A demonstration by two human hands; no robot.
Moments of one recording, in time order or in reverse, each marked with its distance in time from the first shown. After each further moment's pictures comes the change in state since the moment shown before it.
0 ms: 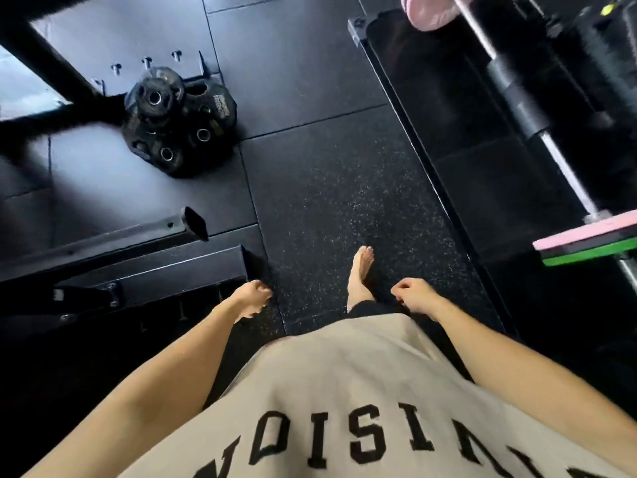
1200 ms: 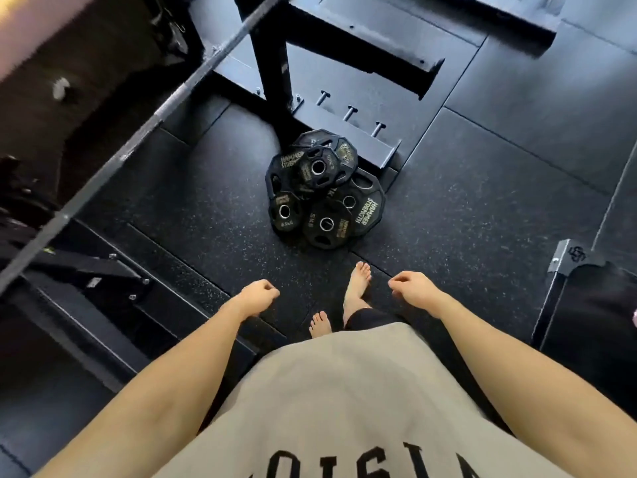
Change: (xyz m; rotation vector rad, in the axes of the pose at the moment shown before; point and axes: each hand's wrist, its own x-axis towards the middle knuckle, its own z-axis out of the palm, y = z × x) left_hand 0.292 0.162 -0.462 -0.652 0.236 -0.311; right_hand 0.351 -0.801 -0.057 -0.705 -0.349 -0.469
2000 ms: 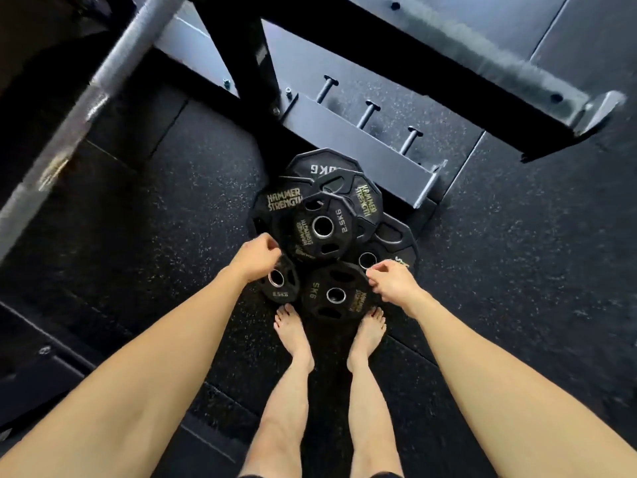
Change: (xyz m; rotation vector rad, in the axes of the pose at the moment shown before) left_hand 0.412 0.264 -0.198 0.172 0.100 0.075; right_hand 0.462 -0.202 -0.043 0.247 -0.105 0.169
